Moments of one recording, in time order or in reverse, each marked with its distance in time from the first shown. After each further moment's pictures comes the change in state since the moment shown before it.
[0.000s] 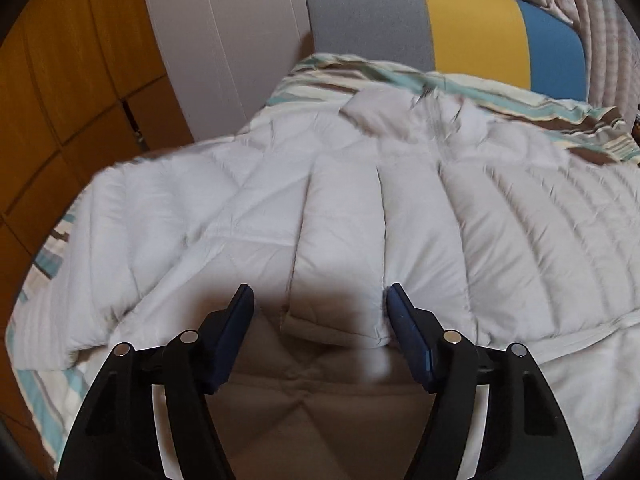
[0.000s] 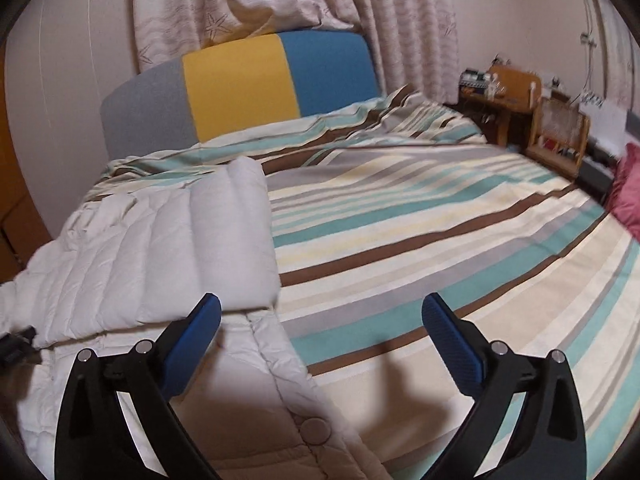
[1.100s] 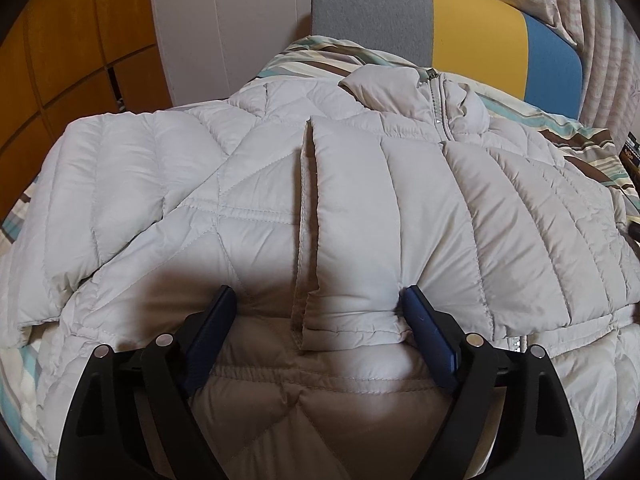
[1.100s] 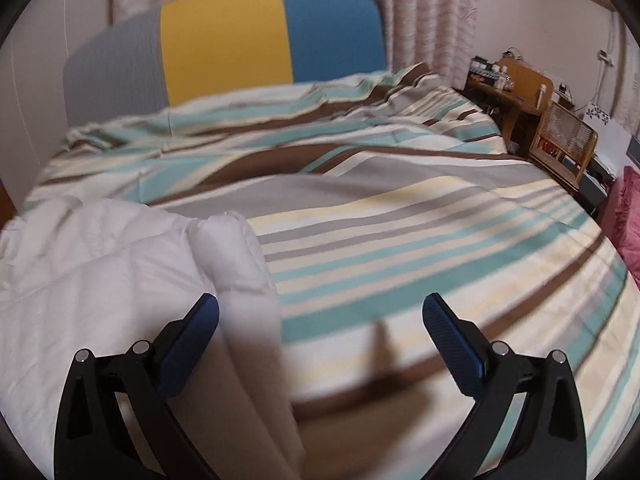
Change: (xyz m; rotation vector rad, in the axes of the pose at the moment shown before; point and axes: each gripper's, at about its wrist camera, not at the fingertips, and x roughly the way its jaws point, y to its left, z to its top) left arm 0.019 0.011 -0.007 -0.074 0.027 -0.103; right arm 0.095 0.030 0.062 -0.076 0.115 -0.131
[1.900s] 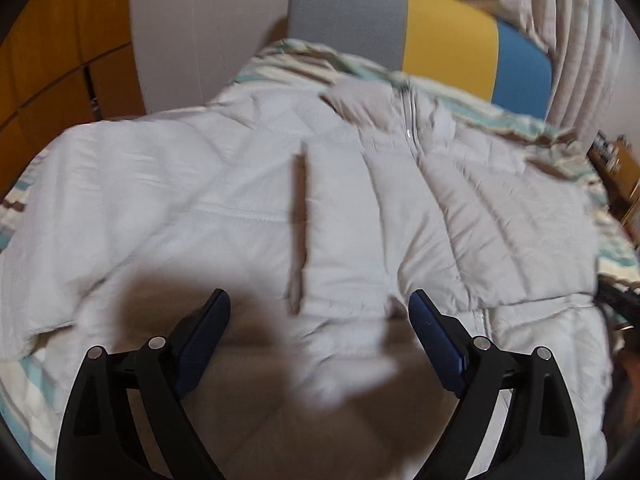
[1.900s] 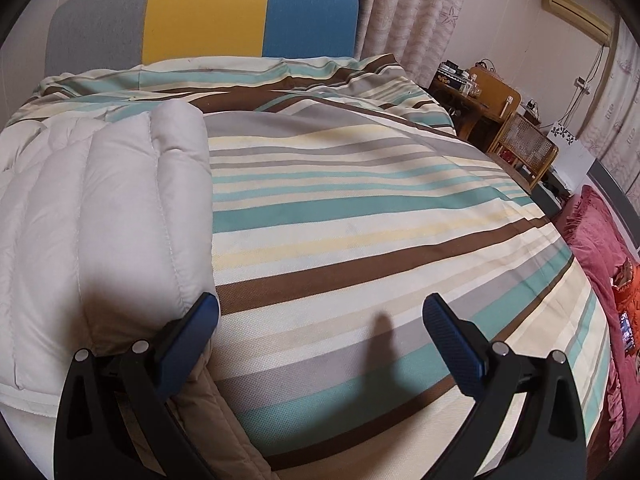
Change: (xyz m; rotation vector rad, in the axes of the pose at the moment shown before) left arm -0.032 0.031 0.000 -0.002 -0.015 -0.146; right arm -0.008 -0.006 -0.052 -0.096 0.058 -0.208
